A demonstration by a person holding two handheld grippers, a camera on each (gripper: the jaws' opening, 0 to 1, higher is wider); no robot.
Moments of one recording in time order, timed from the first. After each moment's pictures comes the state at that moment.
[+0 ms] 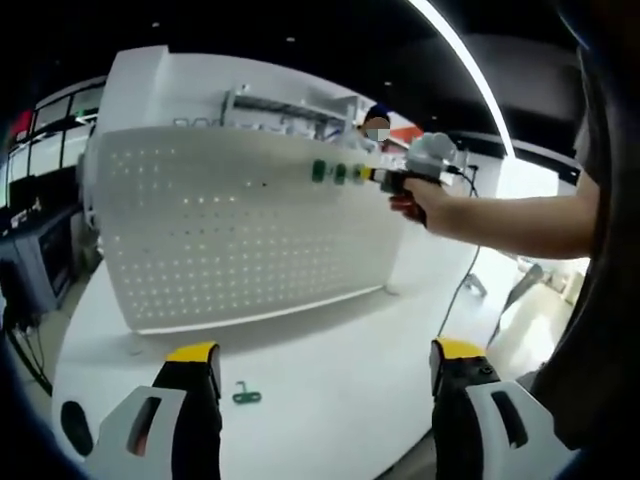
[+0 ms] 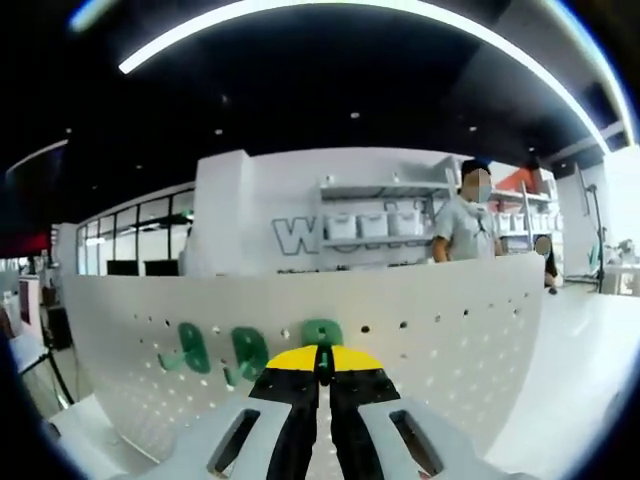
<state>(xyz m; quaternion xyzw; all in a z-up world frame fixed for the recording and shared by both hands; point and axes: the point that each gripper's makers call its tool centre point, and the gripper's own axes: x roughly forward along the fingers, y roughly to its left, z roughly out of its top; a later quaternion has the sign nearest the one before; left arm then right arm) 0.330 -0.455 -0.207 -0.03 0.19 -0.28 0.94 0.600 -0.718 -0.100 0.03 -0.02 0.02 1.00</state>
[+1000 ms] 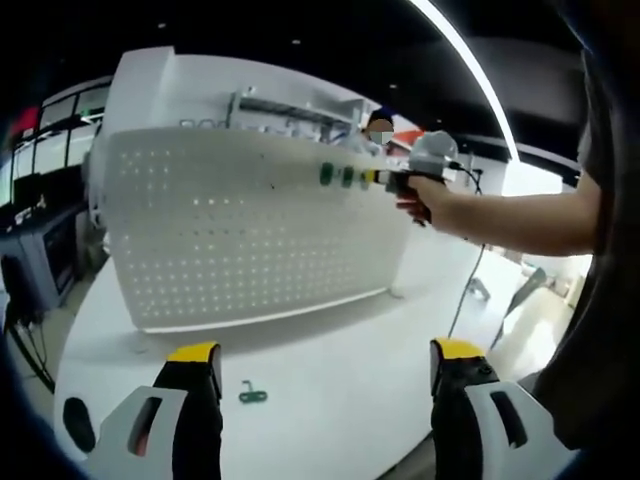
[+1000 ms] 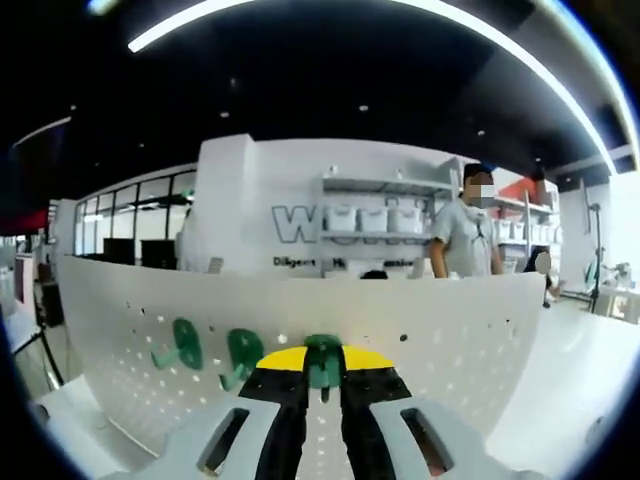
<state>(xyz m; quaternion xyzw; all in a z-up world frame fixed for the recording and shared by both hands) 0.327 -0.446 -0.204 -0.04 0.18 -0.26 0.95 0.600 -0.714 -0.088 -0.02 0.00 0.02 1.00</state>
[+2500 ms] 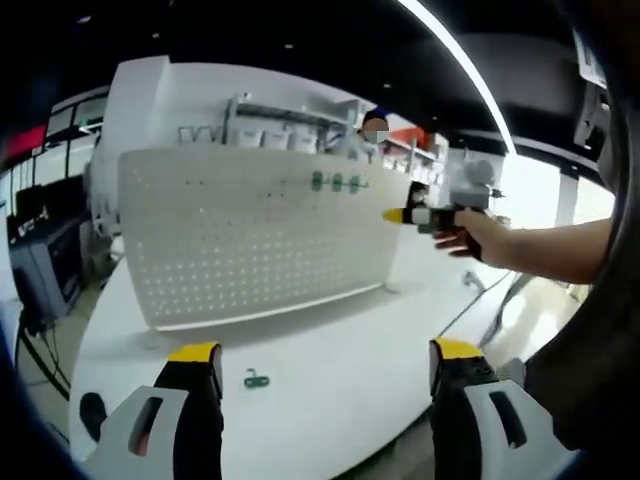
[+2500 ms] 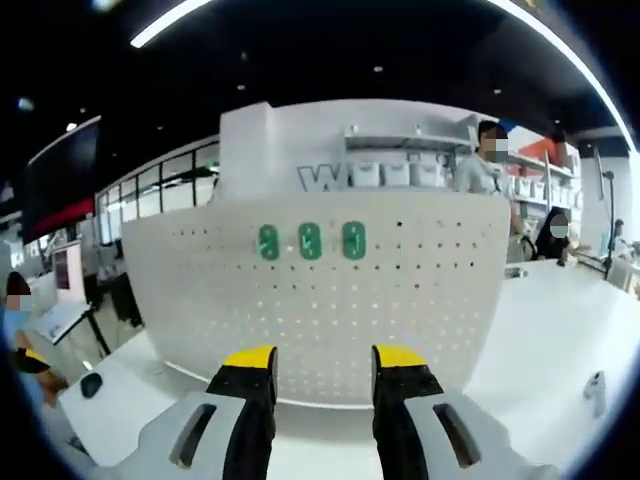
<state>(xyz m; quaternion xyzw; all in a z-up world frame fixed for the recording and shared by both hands) 0.284 -0.437 -0.191 -0.02 0.18 -0.27 0.95 0.455 -0.700 -0.155 0.02 0.10 0.09 0.99</state>
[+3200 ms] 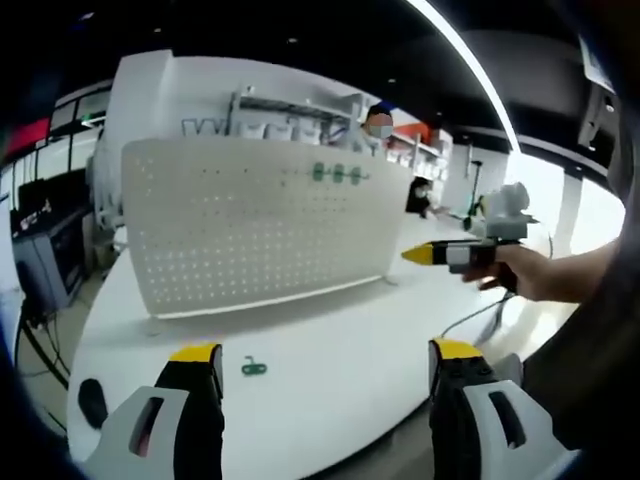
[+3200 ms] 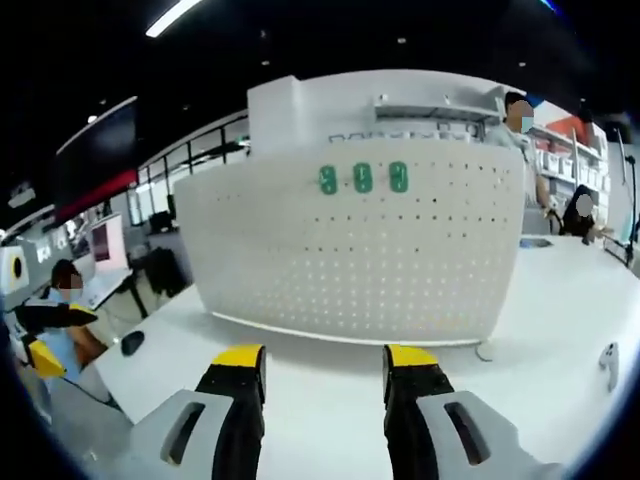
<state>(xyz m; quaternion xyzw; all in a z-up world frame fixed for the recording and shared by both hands) 0.272 -0.435 -0.202 -0.03 0.20 -0.25 0.95 0.373 -0.662 -0.211 0.01 0.17 0.17 0.97</state>
